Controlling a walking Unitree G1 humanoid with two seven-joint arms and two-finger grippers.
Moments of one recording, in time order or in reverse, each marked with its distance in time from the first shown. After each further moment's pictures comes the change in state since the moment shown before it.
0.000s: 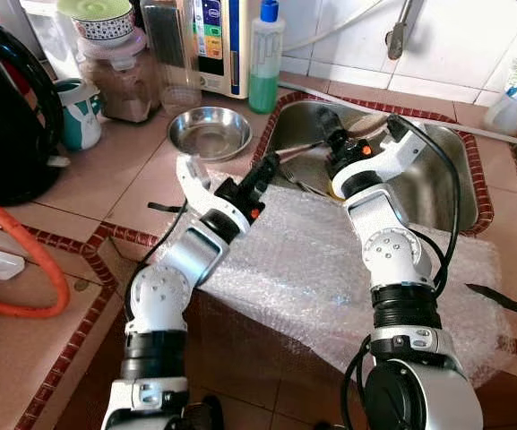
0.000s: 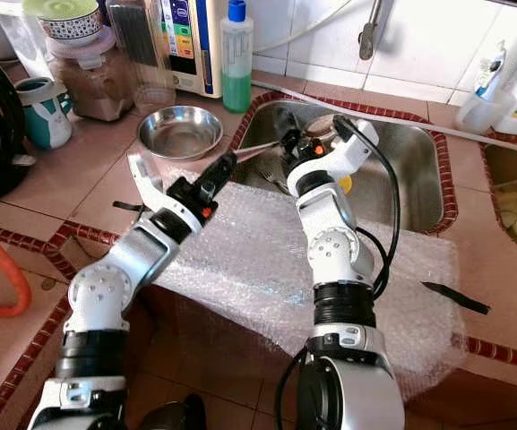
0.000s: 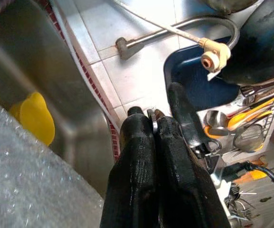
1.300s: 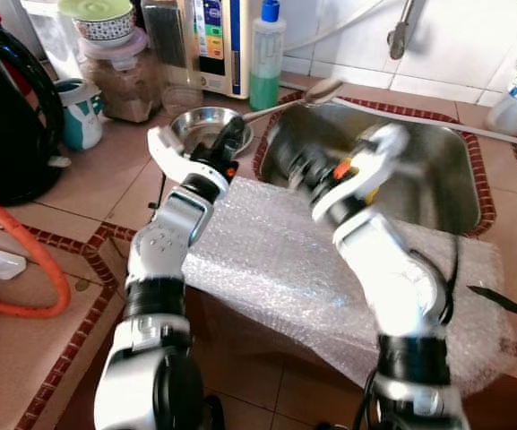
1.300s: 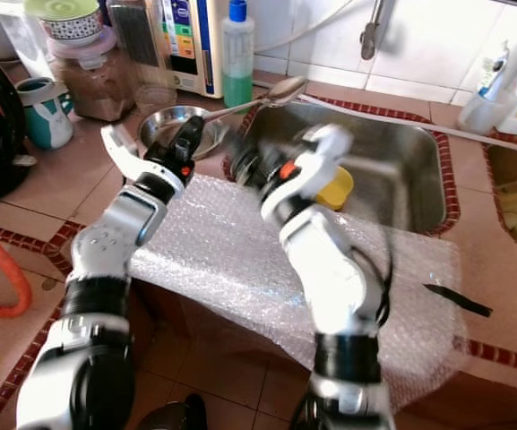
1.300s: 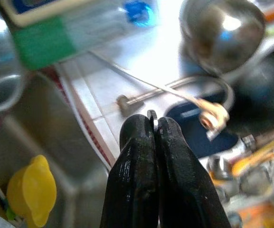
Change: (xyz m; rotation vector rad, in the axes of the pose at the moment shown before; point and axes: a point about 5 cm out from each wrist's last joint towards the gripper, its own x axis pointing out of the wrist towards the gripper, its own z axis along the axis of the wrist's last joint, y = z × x) left arm 0.025 0.002 0.049 0.053 -0.165 -0.033; right arm -0.038 0.040 -0.006 -0.043 0.089 0.238
